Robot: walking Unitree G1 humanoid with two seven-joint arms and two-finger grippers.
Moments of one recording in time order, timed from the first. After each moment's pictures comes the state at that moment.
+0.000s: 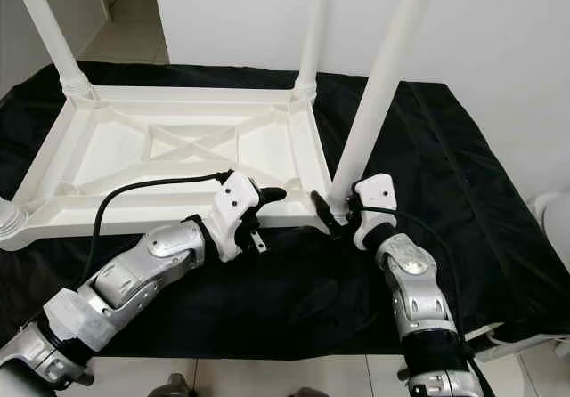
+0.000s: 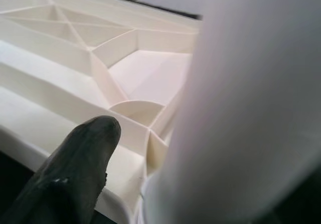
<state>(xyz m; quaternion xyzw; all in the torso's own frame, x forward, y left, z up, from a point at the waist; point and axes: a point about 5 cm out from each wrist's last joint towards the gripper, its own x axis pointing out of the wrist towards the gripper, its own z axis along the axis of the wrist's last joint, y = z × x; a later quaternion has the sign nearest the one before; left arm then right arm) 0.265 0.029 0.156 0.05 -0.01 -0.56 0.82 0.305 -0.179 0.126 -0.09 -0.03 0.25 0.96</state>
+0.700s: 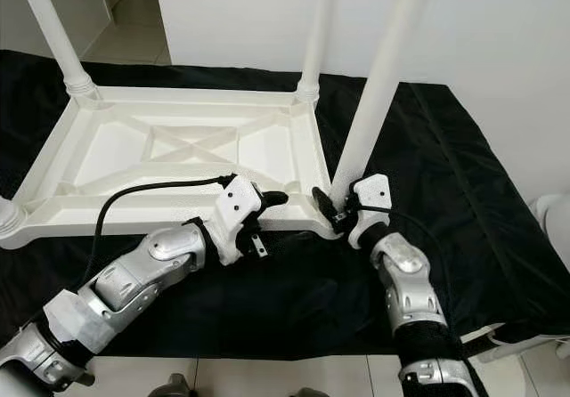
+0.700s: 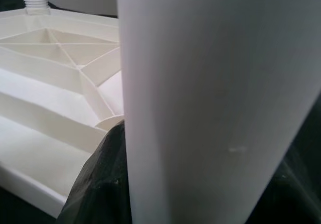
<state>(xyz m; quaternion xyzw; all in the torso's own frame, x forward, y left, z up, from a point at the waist) 0.263 0.030 0.152 0.06 -0.01 -0.57 0.82 0.301 -0.175 0.116 -0.05 -0.04 0.23 0.97</state>
